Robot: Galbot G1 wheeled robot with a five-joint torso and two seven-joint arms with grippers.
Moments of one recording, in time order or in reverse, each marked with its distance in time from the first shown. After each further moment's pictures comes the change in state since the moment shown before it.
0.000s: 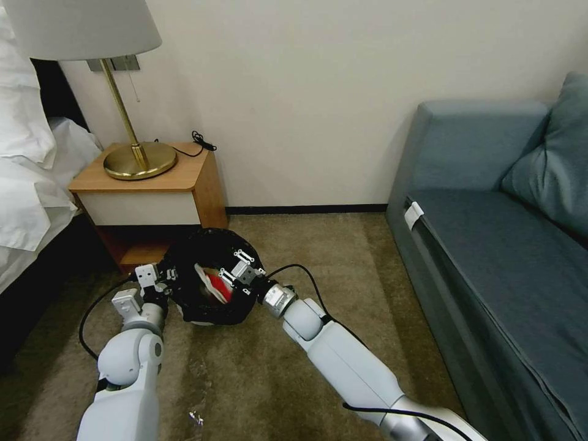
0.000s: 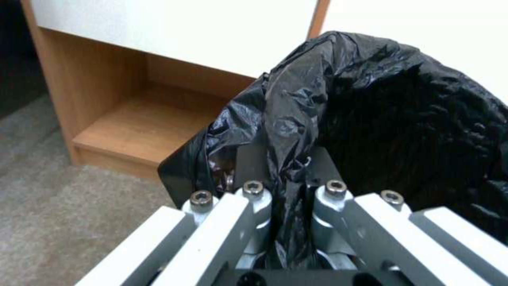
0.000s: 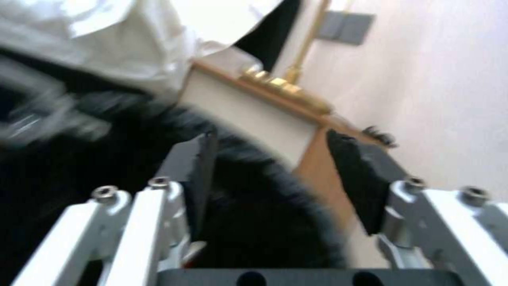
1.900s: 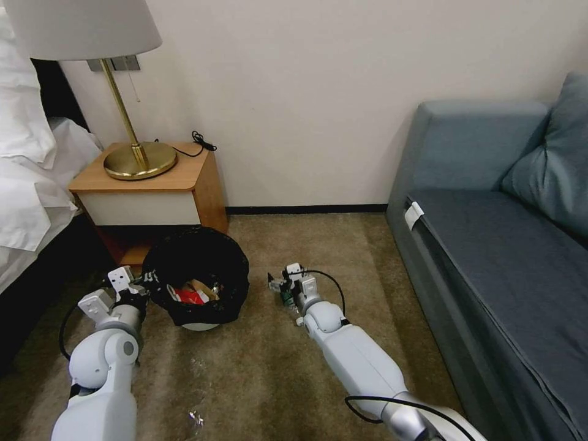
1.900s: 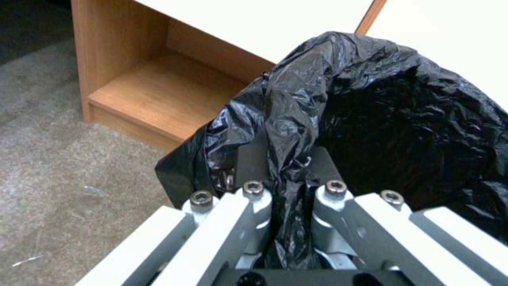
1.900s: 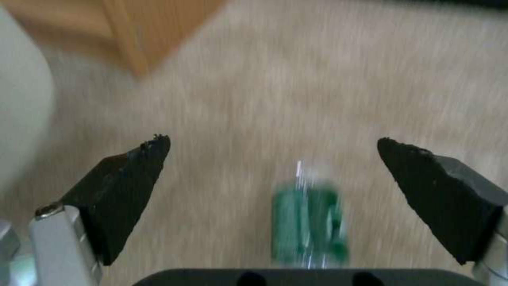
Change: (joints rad) left arm 0.007 0.030 -0.072 -0.027 -0.214 0.113 -0.065; right arm 0.002 0.040 0.136 -0.337 0.351 -0.528 0.128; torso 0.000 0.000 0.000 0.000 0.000
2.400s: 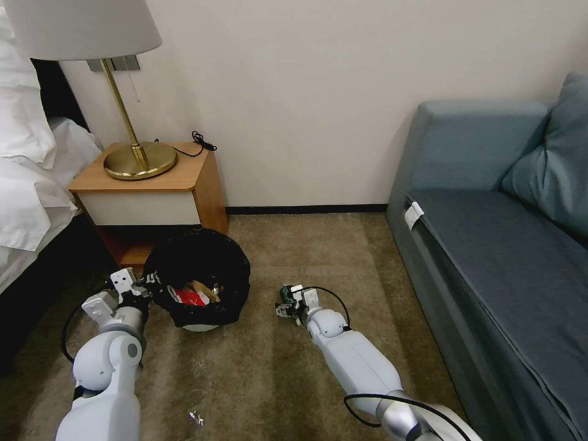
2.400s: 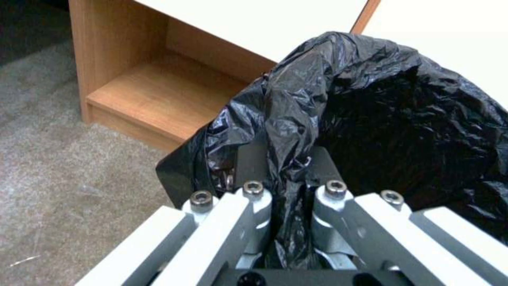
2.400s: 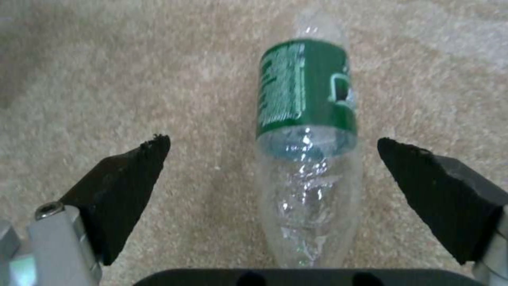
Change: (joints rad) left arm 0.003 -0.016 0.008 0.002 0.028 -0.016 0.005; right arm 0.028 0.029 0.058 -0.152 -0.073 -0.092 -0.079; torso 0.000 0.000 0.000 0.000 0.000
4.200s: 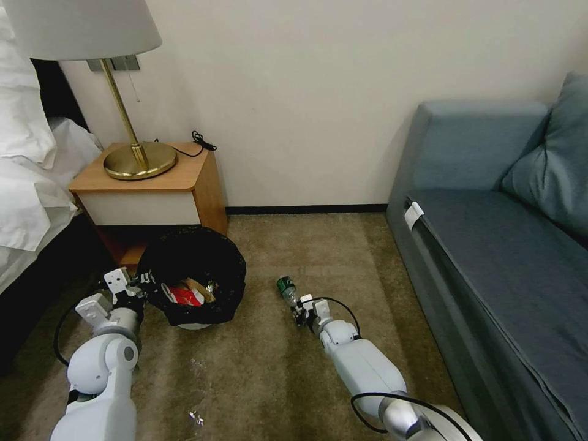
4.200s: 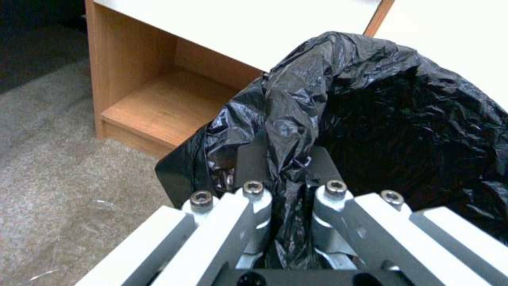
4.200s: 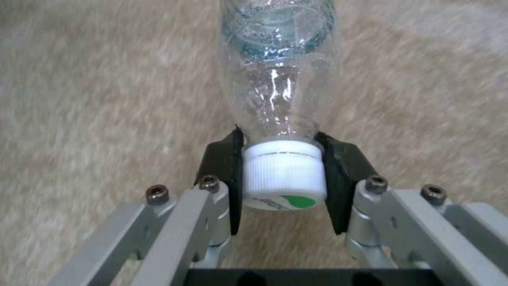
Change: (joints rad) left arm 0.016 0.009 -0.016 -0.015 0.010 -0.030 0.005; right arm 0.004 -0.012 0.093 -0.099 -0.046 0.149 -0.069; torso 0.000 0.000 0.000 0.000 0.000
